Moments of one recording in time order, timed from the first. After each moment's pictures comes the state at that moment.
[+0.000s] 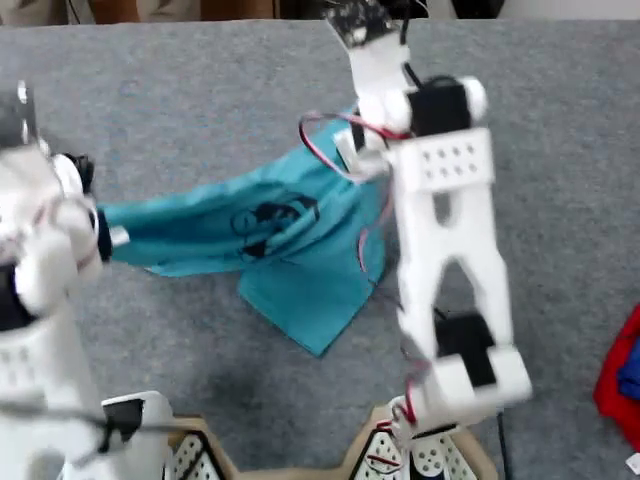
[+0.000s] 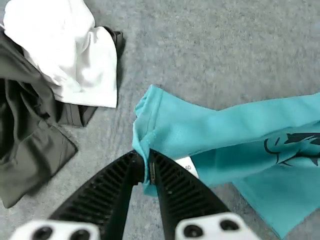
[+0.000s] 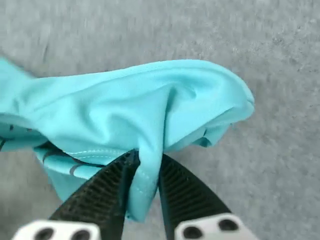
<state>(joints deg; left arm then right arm) -15.8 -45.3 4.9 97.9 -8.7 -15.6 2.5 -29.1 101.5 6.5</state>
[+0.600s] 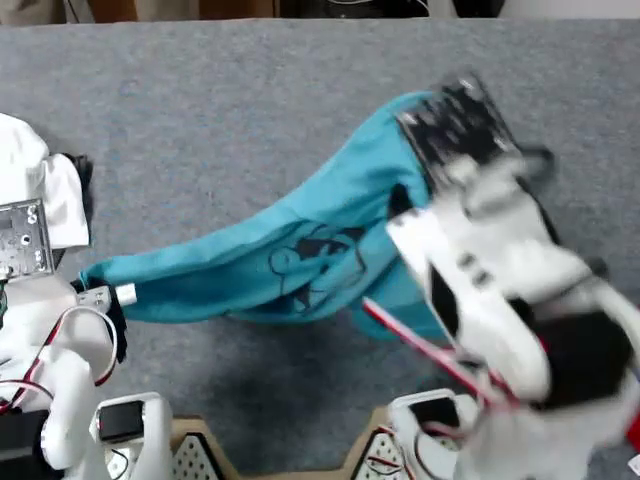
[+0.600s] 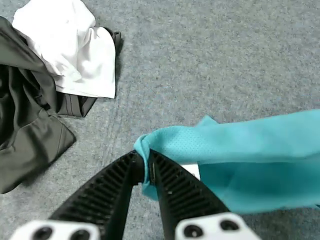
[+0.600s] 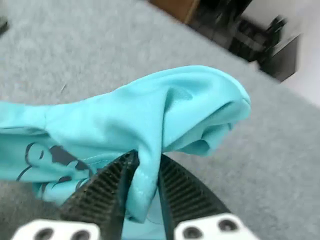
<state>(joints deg) -15.3 -69.3 21.1 100.3 -8.7 -13.3 -39.7 -17.1 101.5 11.3</state>
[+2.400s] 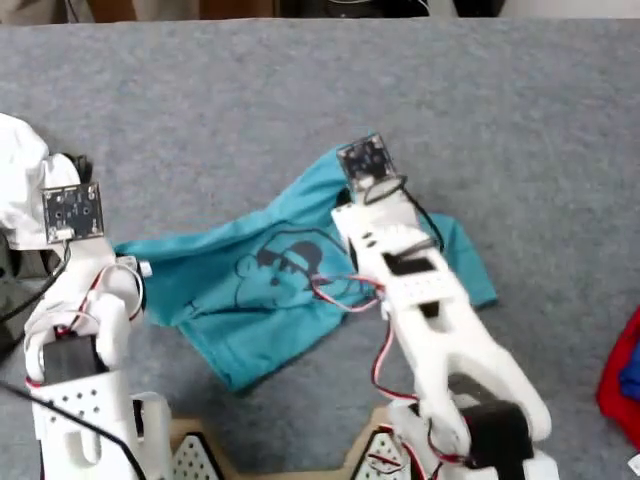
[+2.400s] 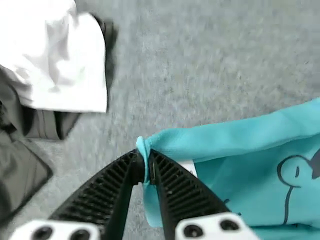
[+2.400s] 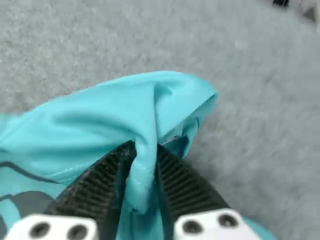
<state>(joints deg) -17.0 -70.8 65.8 58.2 -13.1 -14.4 -18.6 61.0 4.9 1.6</state>
